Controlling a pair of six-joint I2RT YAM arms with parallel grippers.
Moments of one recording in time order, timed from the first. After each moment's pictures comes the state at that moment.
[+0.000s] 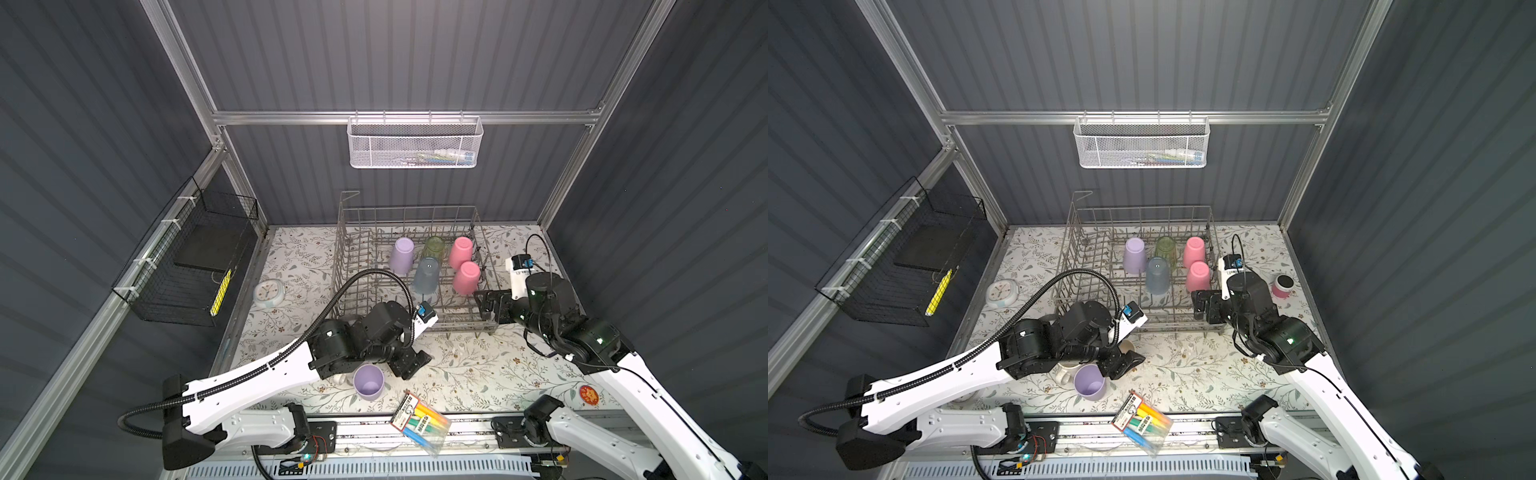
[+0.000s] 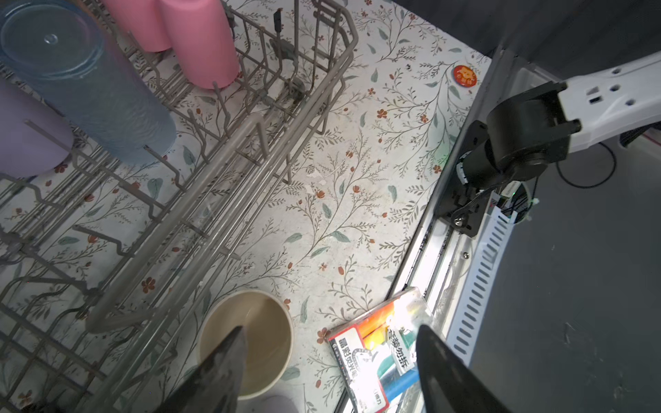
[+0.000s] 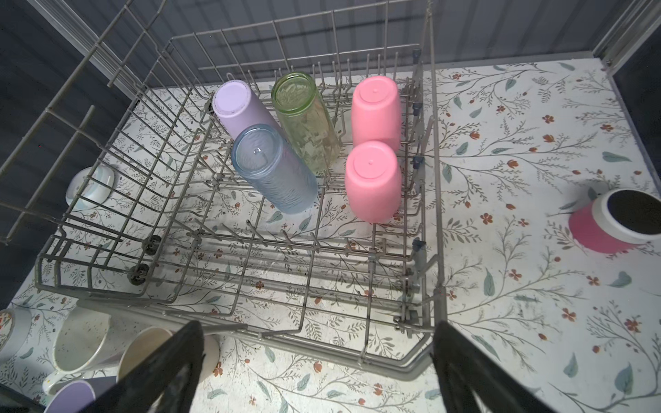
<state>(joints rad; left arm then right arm) -1.17 1.17 1.17 -0.78 0.01 -0.14 0.54 0.84 1.04 -0.81 0.17 0.37</state>
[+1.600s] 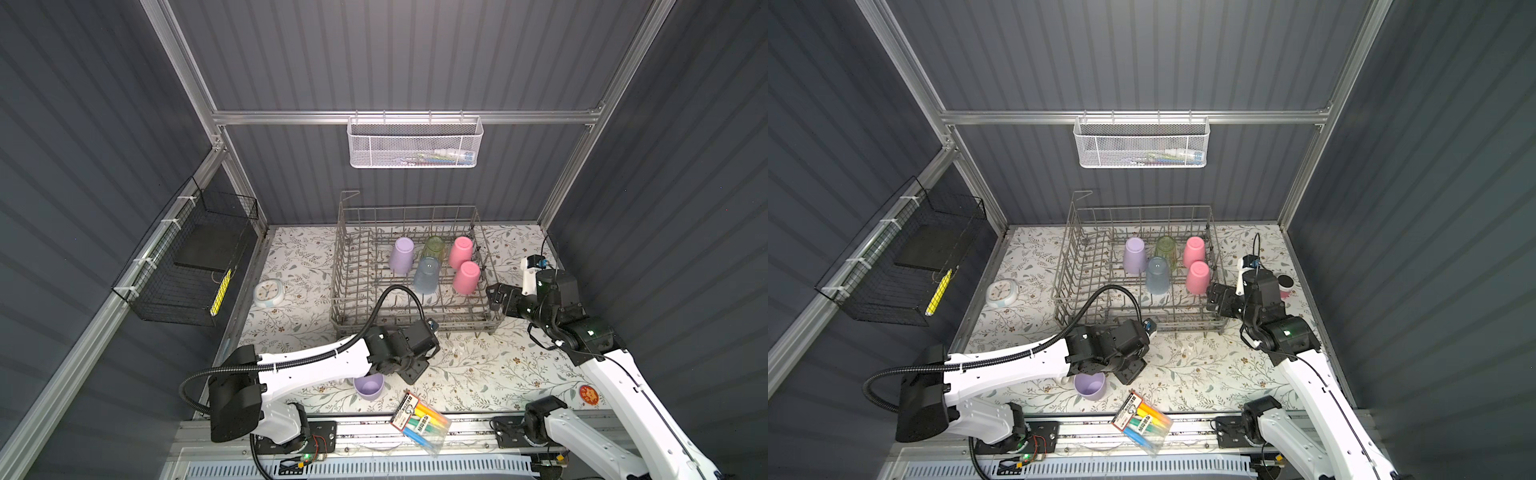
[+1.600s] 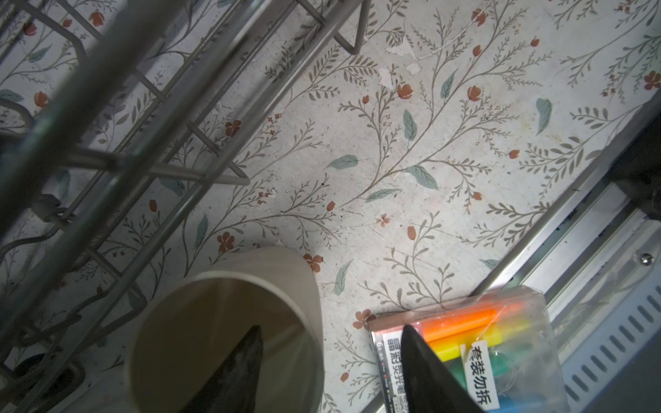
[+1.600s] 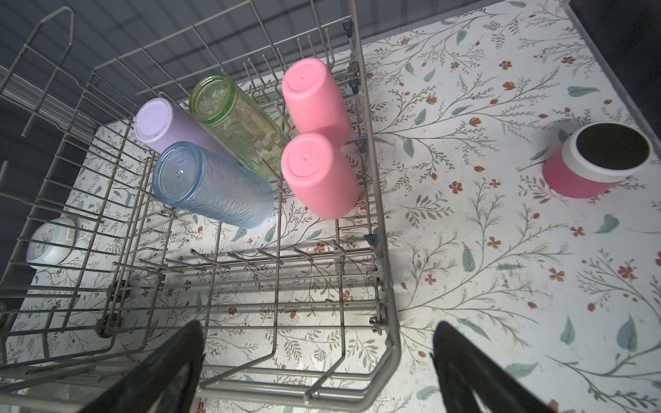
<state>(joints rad) -1.22 1.47 1.08 -0.77 -0.14 -0.31 0.28 0.86 0.93 -0.72 0.02 0.40</state>
